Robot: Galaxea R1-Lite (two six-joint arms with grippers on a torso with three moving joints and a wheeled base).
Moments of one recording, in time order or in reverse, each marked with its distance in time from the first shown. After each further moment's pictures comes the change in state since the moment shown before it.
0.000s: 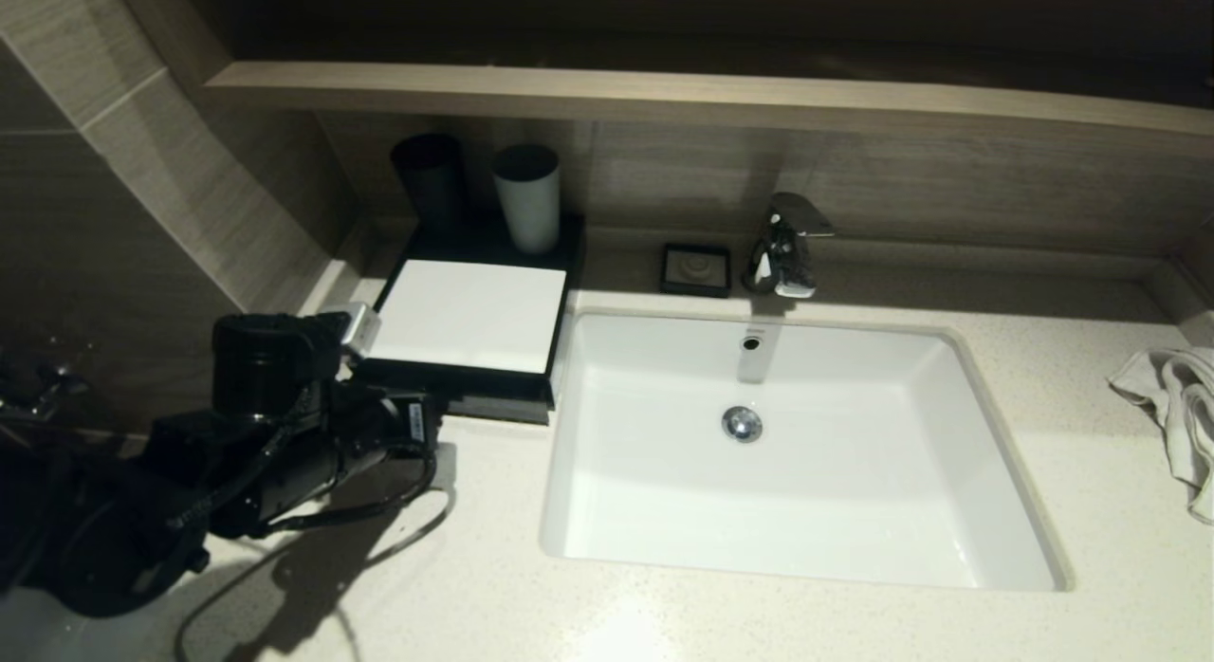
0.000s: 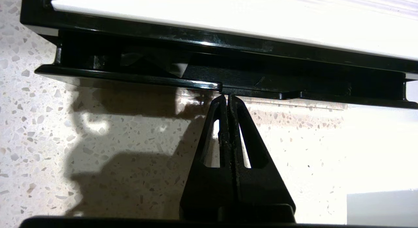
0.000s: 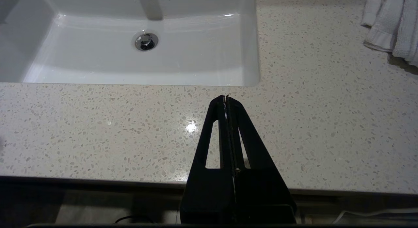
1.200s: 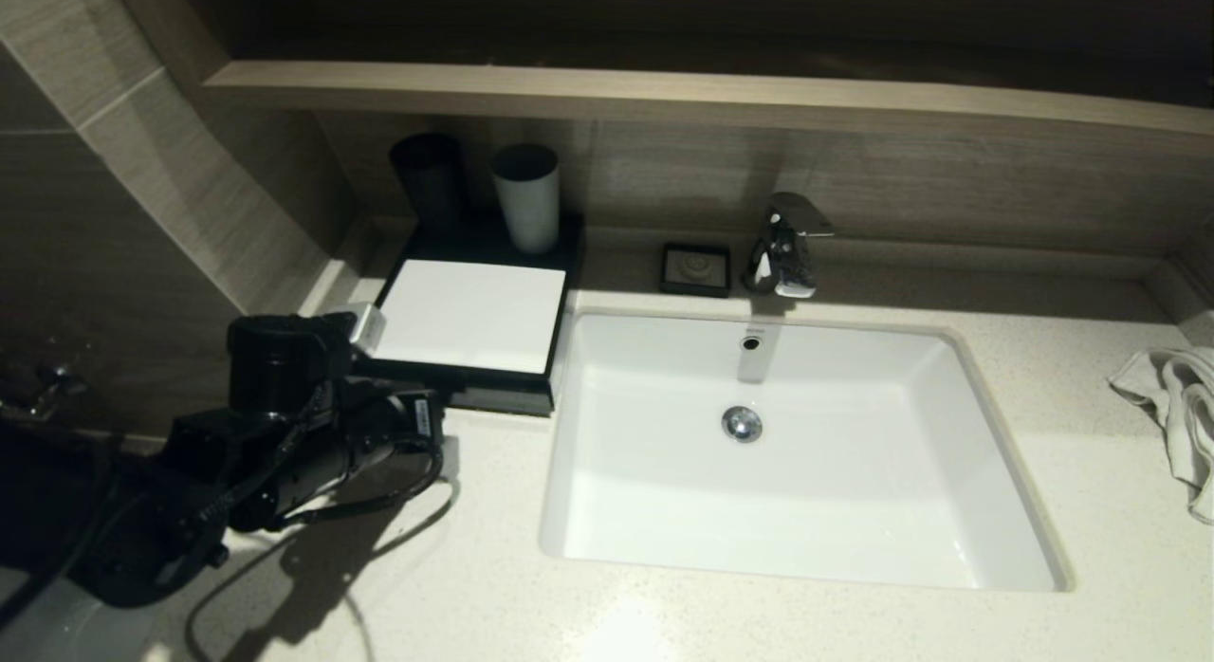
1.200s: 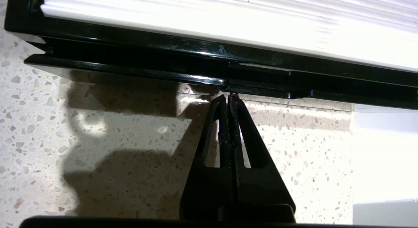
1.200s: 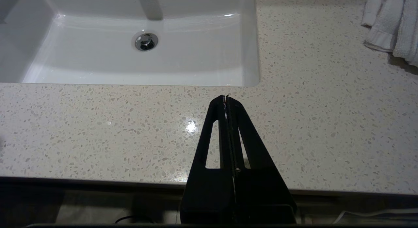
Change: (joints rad) left arm 0.000 0.034 -0.008 -0.038 0.002 -0.014; right arm 0.000 0.000 0.000 0.000 0.000 0.000
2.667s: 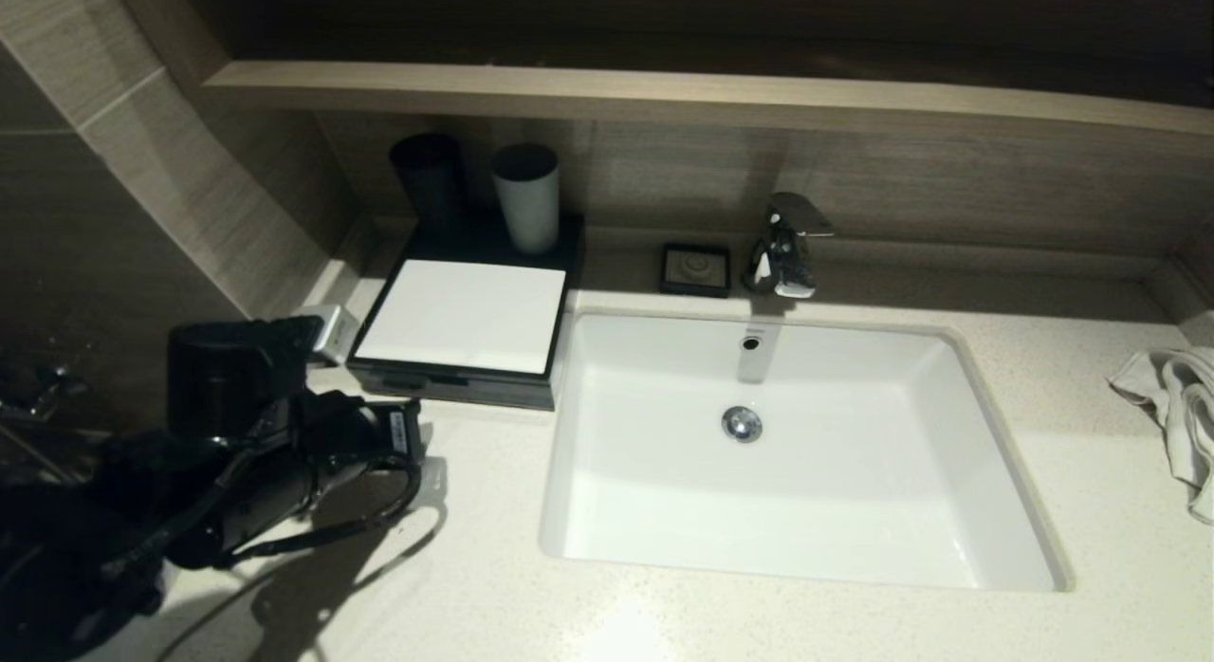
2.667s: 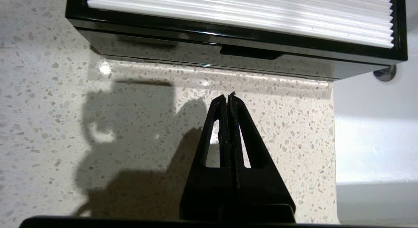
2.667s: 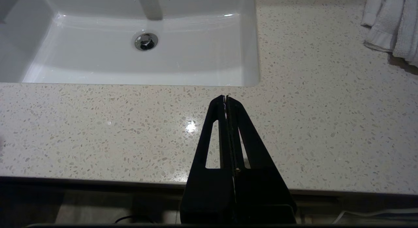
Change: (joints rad) left arm -0.025 -0.132 0.088 0.017 0.029 0.024; right arm 0.000 0.000 0.000 0.000 0.000 -0.001
